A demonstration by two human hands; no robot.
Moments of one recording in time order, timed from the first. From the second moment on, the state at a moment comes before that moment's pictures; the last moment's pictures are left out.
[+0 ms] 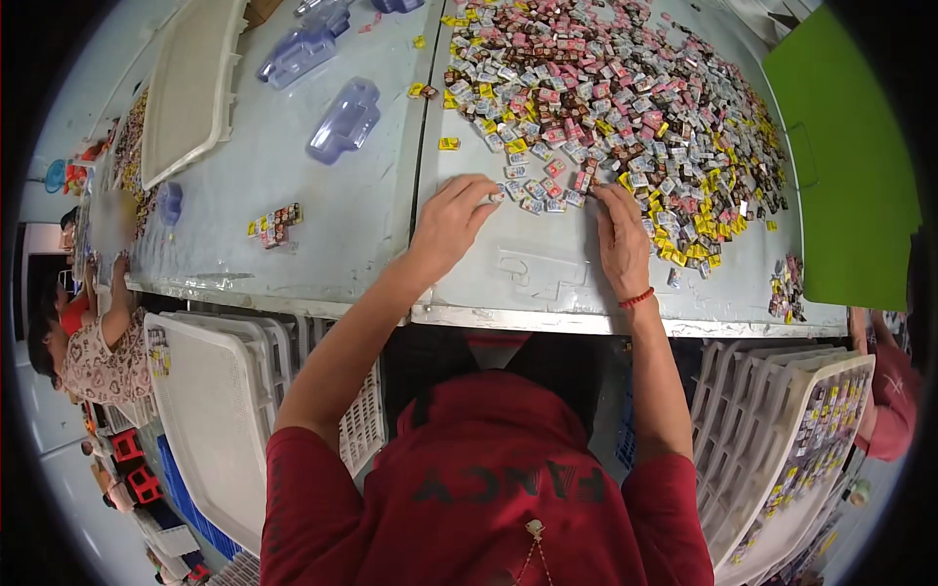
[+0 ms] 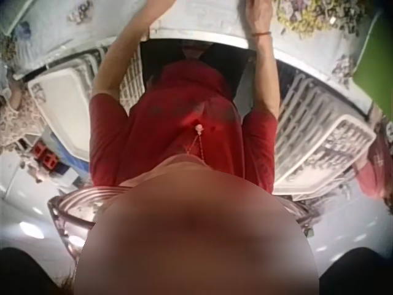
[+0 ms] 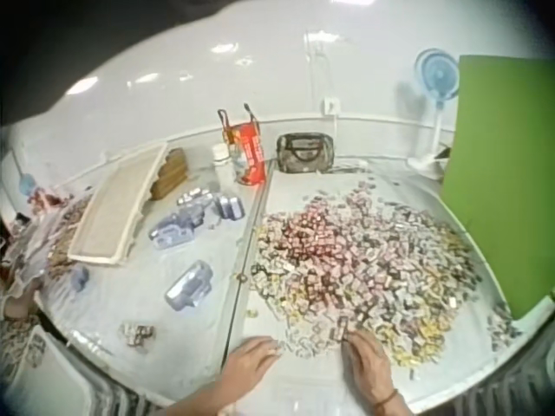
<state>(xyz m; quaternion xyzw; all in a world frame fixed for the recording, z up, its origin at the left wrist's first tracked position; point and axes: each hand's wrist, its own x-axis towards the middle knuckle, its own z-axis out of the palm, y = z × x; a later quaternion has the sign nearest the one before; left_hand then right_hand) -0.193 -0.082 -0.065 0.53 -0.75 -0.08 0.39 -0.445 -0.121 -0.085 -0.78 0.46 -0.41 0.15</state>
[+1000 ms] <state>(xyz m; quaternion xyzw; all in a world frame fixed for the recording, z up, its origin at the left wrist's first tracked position) -0.213 -0.113 -0.084 0.52 -0.77 -0.10 0.36 -0.402 -0.151 -0.060 -0.86 0.45 -0.25 0.02</state>
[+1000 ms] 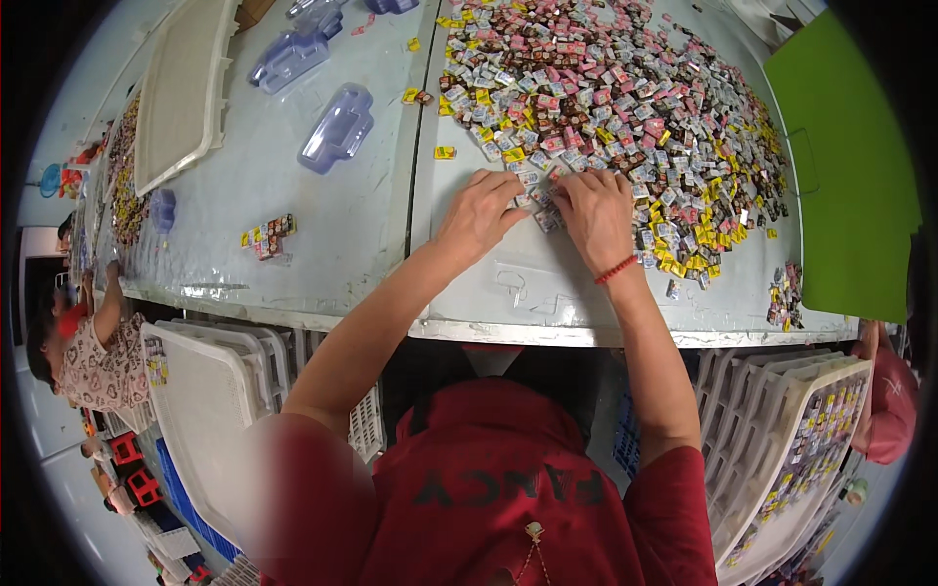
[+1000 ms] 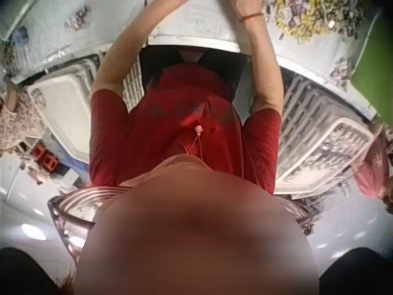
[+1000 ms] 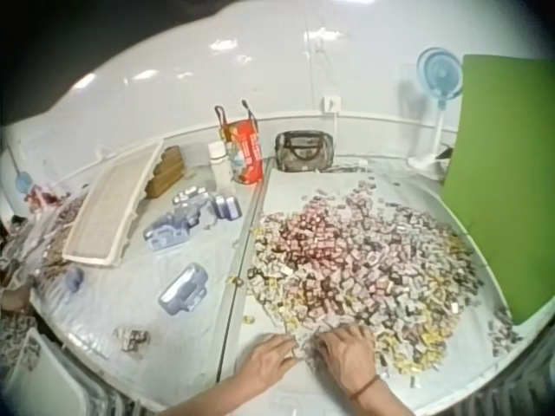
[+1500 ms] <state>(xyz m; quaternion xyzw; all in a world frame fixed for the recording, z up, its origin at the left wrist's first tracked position) -0.207 -0.102 -0.087 0.54 -0.75 -0.07 0.38 -0.406 -0.150 -0.068 -0.87 0.45 -0.18 -0.05</state>
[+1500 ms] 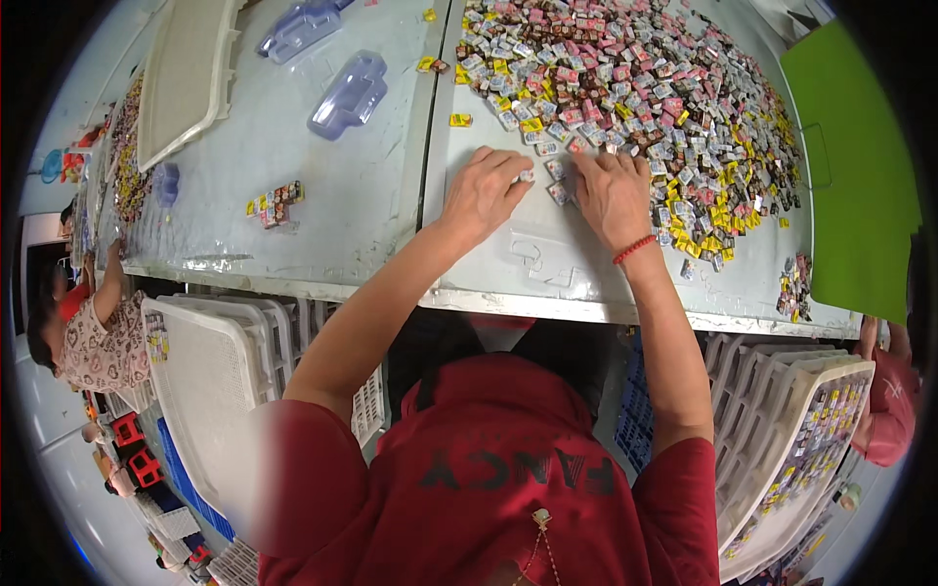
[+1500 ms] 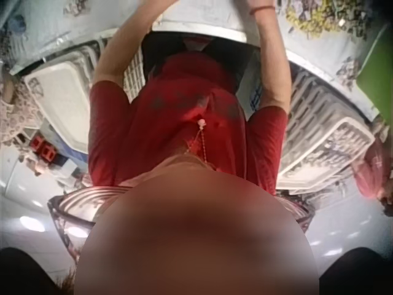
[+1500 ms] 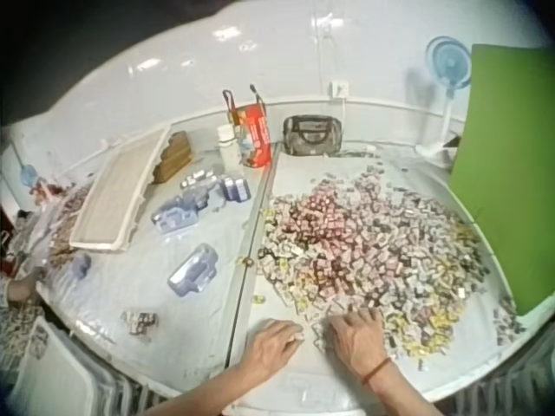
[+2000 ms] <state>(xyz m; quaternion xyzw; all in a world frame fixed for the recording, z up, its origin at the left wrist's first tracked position) -0.200 -0.099 -0.076 0.56 -0.71 -0.18 0.39 -0.420 -0.152 -0.072 -0.88 0.39 -0.27 0.02</state>
